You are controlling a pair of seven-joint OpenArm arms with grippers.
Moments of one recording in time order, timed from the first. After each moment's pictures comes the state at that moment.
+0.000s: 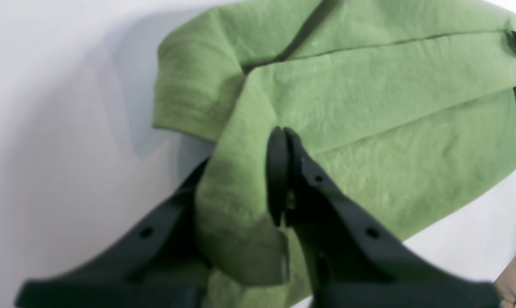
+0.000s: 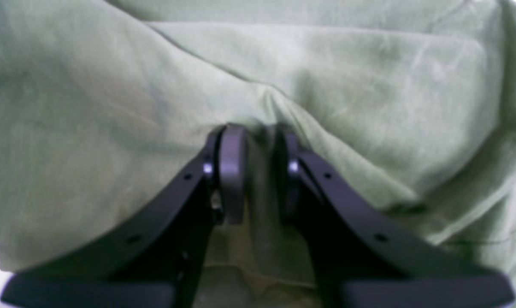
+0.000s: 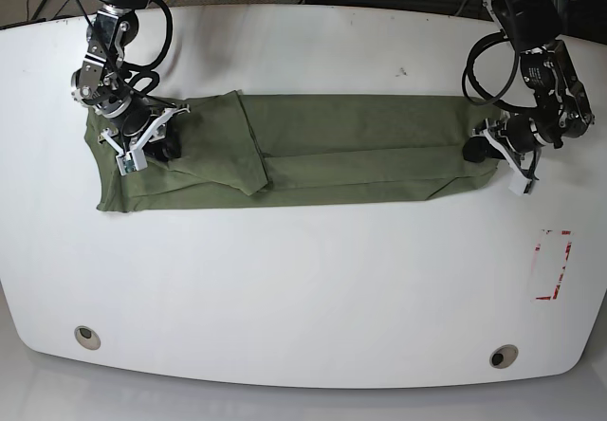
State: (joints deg) left arm -5.4 -13.8 -30.8 71.7 -34.0 -42.2 66.5; right arm -6.1 11.9 22.7 76.4 9.6 40.8 -29.2
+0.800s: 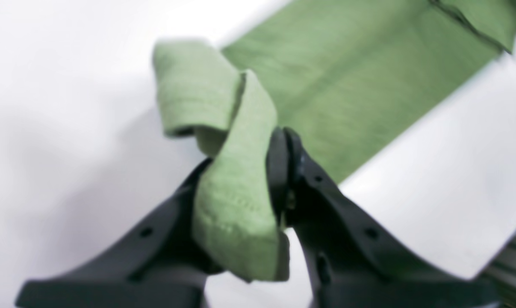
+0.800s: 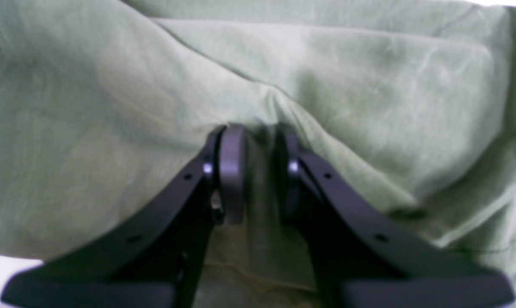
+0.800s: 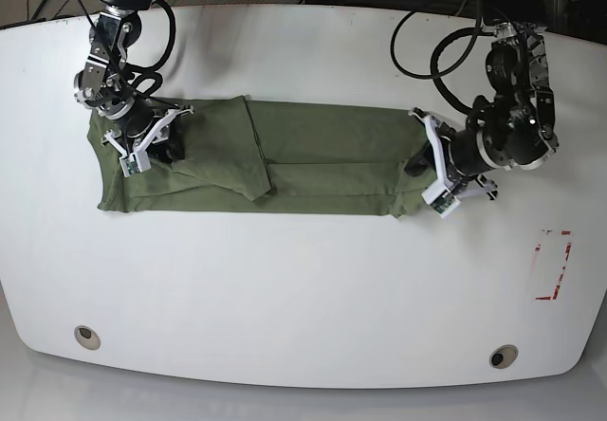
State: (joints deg) left arm -1.6 -12.1 -4.6 106.0 -31.6 -41.8 73.4; right arm -5.5 11.4 22.7 76.5 9.3 40.9 -29.5
